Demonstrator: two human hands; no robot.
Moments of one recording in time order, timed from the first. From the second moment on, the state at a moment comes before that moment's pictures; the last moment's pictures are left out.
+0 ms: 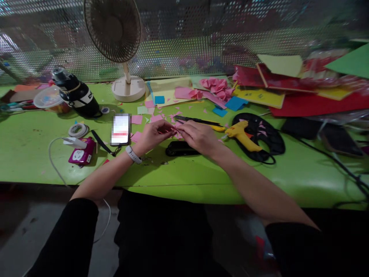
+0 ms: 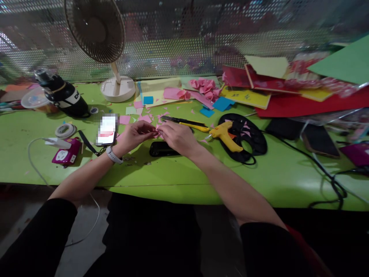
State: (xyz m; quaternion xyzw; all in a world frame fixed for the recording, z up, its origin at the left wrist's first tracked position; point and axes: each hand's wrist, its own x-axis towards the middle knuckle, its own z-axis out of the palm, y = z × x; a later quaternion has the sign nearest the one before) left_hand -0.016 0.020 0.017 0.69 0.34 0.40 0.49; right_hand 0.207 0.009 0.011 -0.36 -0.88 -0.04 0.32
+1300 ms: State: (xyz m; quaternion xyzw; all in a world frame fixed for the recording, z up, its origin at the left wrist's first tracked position) left_hand -0.040 0.041 0.037 0.78 0.45 0.32 0.31; right_hand 0.229 0.029 0.010 -0.42 -0.89 0.01 0.16
